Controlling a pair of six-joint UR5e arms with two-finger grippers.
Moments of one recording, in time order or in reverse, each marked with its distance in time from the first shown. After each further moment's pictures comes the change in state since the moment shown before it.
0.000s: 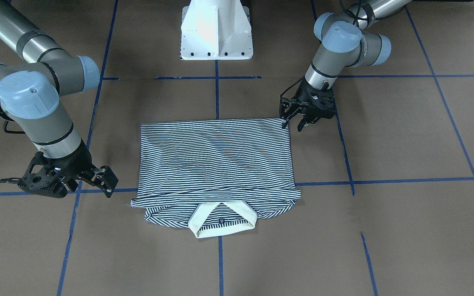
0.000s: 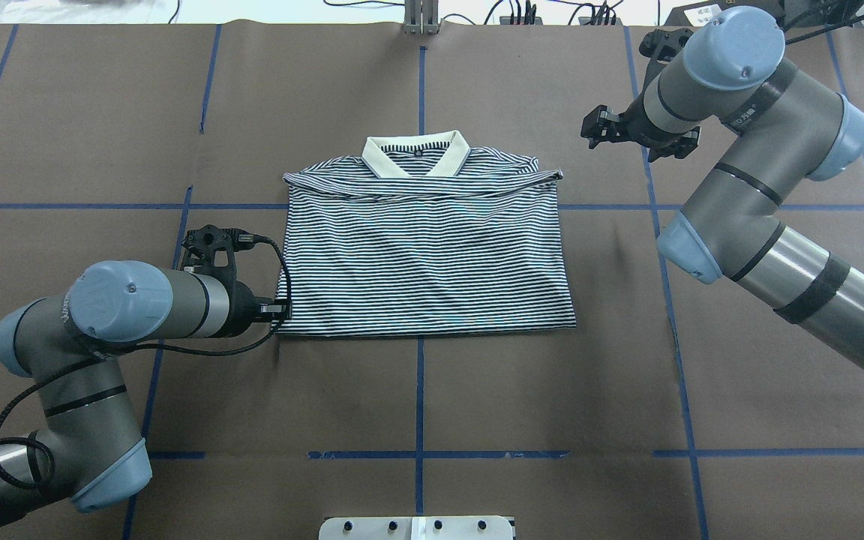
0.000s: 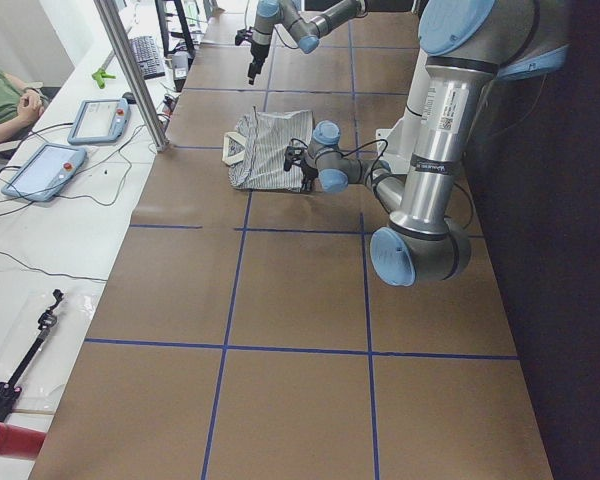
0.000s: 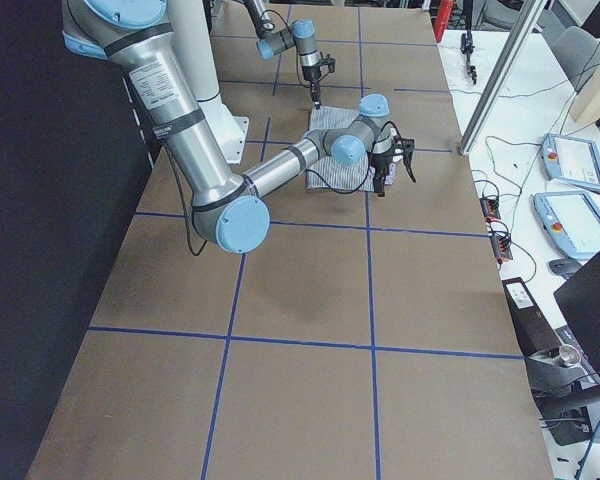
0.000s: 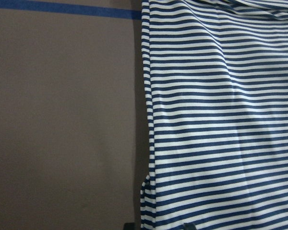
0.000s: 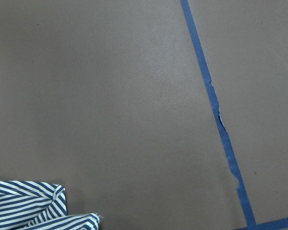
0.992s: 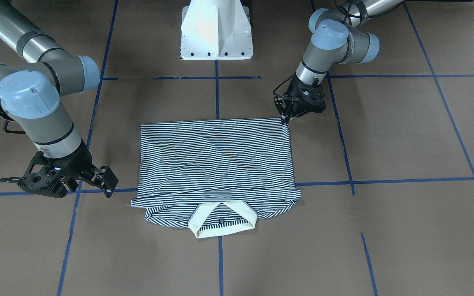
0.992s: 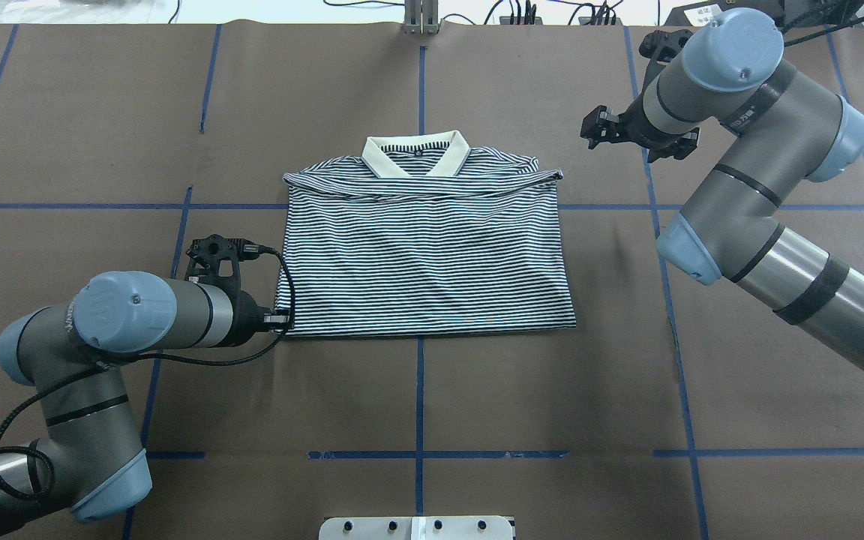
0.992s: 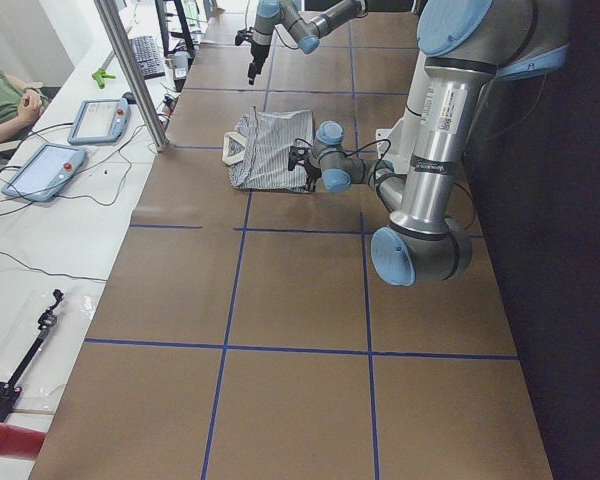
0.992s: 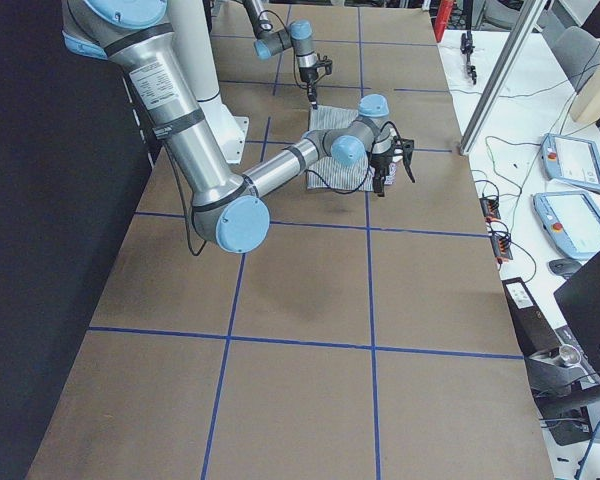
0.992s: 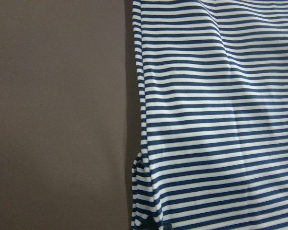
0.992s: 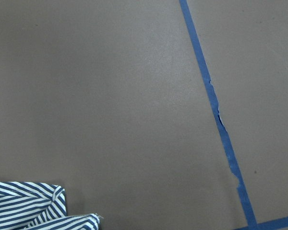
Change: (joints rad) left arm 0.016 0.007 -0.012 0.003 0.004 0.016; right arm -0.003 -0.001 0.000 0.001 -0.004 0.009
